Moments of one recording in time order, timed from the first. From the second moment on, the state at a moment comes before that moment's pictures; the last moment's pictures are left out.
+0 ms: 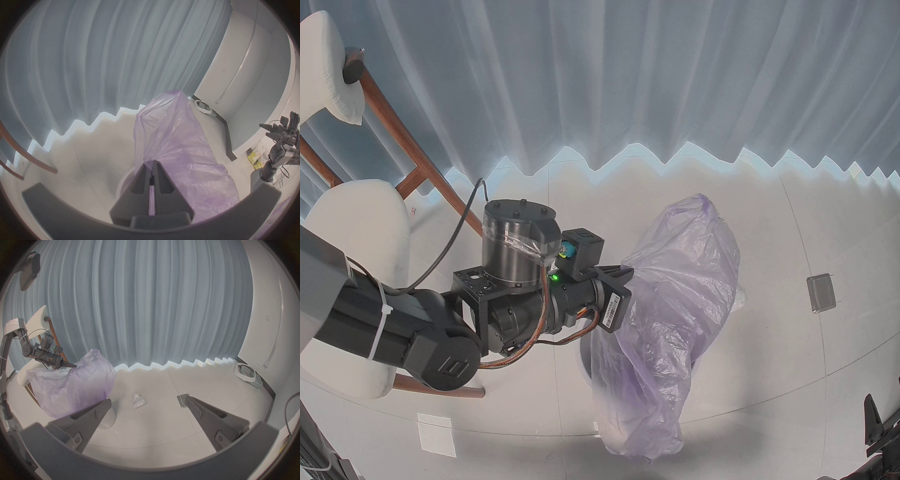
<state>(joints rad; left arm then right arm) -0.72 1.87 -0.99 -0.63 -0.03 0.10 0.00 0.02 -0.02 0.00 -0.05 0.01</state>
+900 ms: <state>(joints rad) -0.69 1.87 -0.98 -0.63 -0.02 0.07 0.00 0.02 -0.02 0.00 -0.03 -0.03</state>
